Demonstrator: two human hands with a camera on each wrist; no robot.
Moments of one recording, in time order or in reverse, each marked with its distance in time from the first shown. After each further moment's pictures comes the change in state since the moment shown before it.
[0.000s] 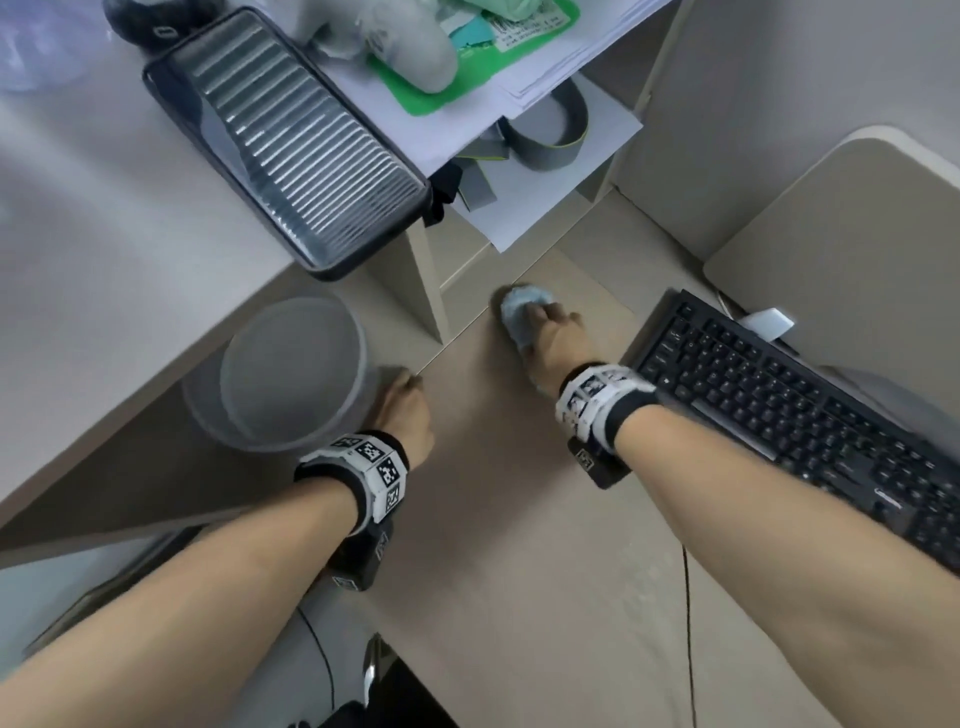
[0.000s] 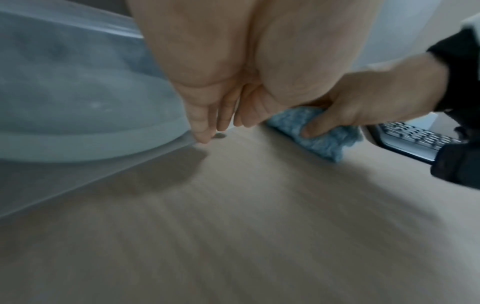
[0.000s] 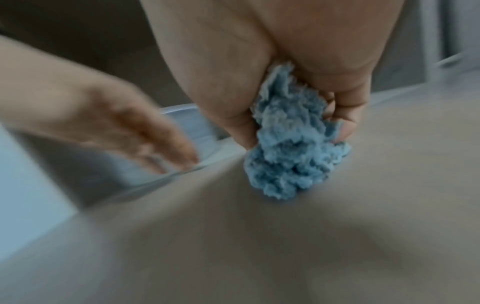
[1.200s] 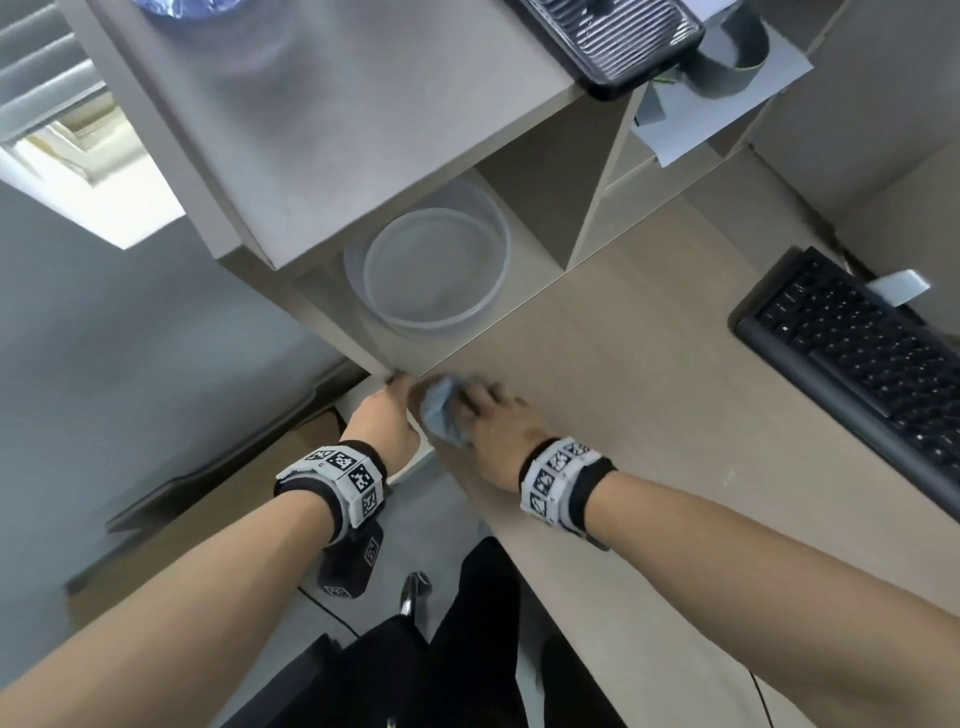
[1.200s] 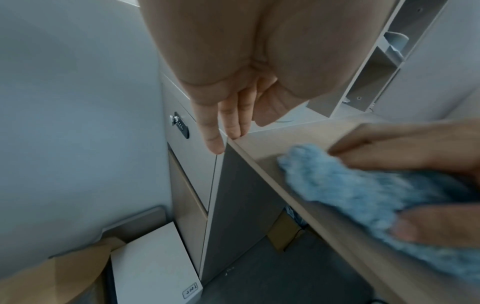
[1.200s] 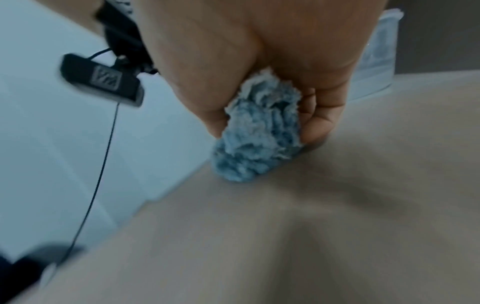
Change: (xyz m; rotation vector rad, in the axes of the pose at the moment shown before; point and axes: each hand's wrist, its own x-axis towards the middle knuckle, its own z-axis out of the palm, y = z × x) left_hand -0.137 -0.141 0.027 -0.318 -0.009 -0.220; right_hand -0.153 -0.148 0.146 -0.308 -0.104 -0.596
